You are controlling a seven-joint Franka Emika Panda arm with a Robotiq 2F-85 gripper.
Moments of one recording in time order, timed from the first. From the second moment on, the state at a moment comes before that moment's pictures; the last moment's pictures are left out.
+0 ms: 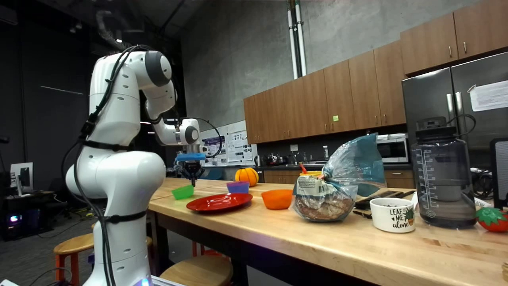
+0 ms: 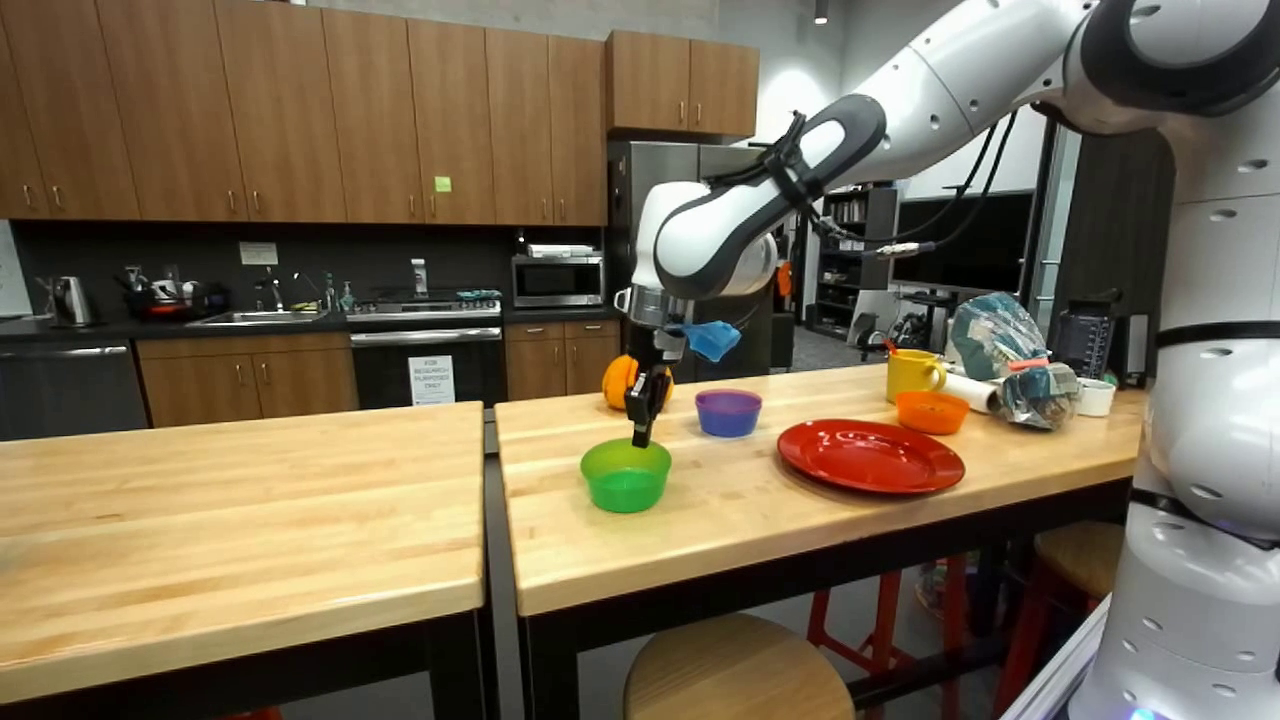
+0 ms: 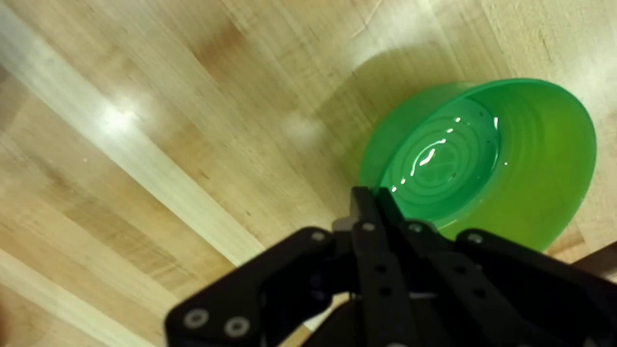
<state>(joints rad) 0.22 0.06 0.21 -2.14 0.10 2.35 -0.25</state>
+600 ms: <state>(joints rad) 0.14 -0.23 0.10 -2.34 0.16 2.34 -0.28</state>
